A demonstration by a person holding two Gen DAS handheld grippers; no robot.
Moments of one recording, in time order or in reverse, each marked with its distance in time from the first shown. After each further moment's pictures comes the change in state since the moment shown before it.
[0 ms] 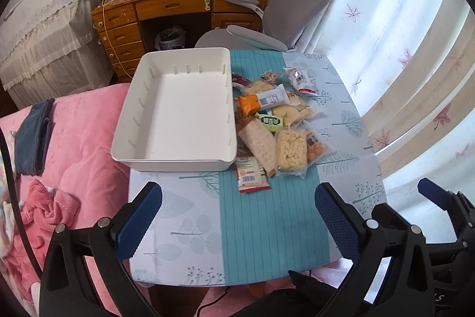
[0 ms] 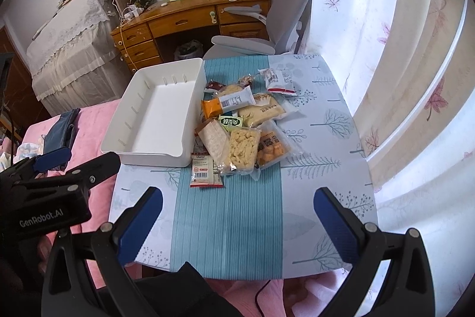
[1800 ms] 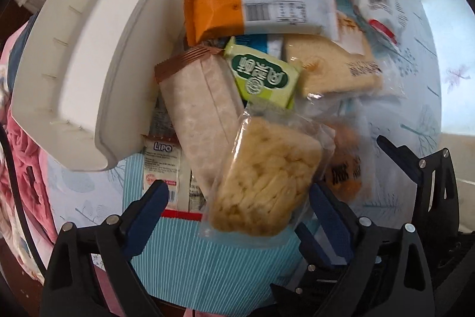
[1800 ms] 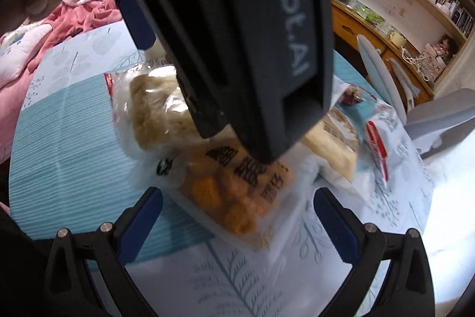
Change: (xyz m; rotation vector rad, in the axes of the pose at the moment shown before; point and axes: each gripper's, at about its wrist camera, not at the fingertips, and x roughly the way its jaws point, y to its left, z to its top) left arm 0.290 -0.081 0.051 -0.298 0.517 0.191; right arm 0.262 -0.067 -0.003 -1.048 -0.067 0.327
